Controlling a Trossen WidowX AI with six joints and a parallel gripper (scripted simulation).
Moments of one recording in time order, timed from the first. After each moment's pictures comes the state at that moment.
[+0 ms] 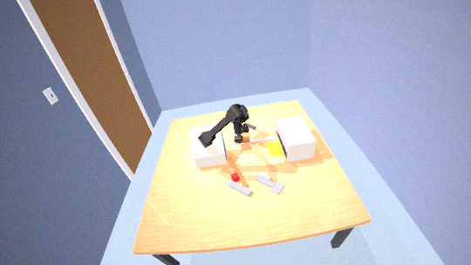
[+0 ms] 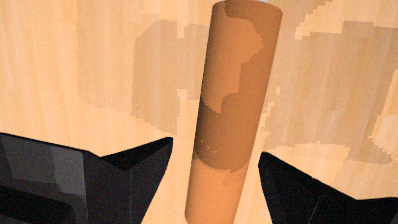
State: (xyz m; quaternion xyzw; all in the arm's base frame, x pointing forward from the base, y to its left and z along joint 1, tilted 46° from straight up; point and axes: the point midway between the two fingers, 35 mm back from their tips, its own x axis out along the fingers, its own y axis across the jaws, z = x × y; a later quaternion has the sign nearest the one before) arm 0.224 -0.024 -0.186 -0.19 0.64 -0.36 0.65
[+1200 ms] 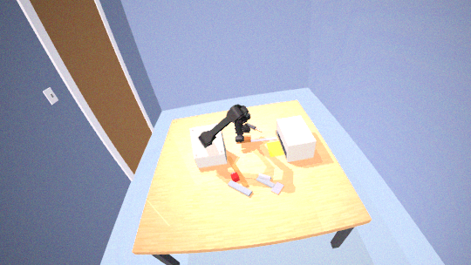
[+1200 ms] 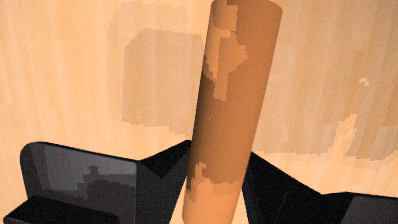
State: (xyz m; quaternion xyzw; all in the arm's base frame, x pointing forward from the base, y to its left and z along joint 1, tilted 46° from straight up) arm 0.233 -0.028 -0.185 -0.19 0.64 -0.36 0.65
